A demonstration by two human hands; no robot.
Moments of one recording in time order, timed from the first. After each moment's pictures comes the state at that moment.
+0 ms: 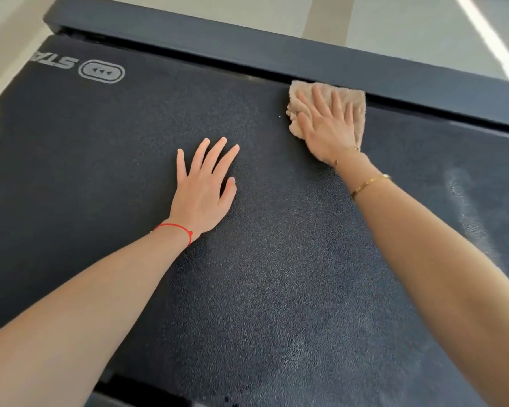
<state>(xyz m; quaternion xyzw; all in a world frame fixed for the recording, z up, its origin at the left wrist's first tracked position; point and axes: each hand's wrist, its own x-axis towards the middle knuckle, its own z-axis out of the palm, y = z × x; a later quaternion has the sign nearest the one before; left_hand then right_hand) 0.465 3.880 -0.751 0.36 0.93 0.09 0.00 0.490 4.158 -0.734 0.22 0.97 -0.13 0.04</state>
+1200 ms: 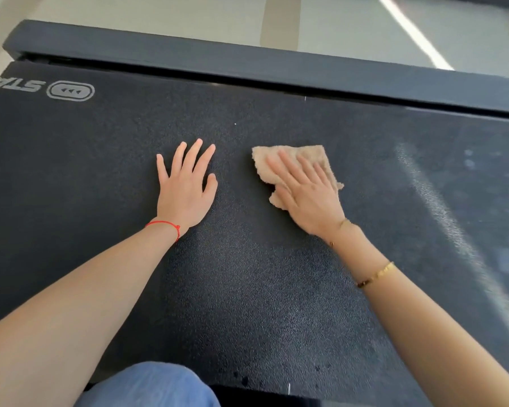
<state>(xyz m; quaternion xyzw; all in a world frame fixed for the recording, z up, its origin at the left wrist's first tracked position) 0.464 3.877 -0.757 0.37 0.92 0.10 -0.01 0.637 4.072 -0.730 0.16 0.98 -0.12 0.02</state>
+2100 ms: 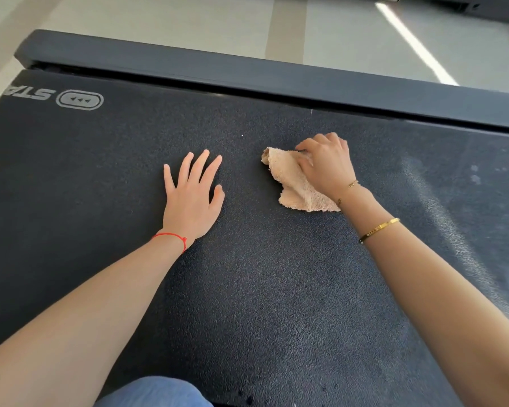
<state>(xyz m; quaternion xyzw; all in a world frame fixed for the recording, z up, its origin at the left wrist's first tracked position) 0.462 3.879 -0.759 0.37 0.92 0.10 -0.01 0.577 4.130 -0.708 0.23 0.97 -0.08 -0.07</state>
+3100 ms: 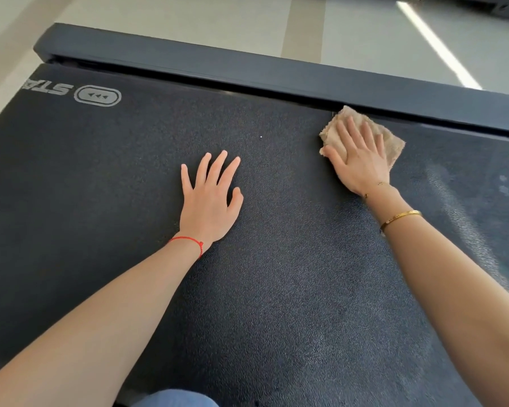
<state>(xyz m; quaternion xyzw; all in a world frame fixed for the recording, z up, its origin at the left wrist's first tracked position) 0.462 3.880 -0.753 0.37 0.92 0.11 0.00 0.571 4.174 -0.736 0.31 0.95 -0.08 0.01</state>
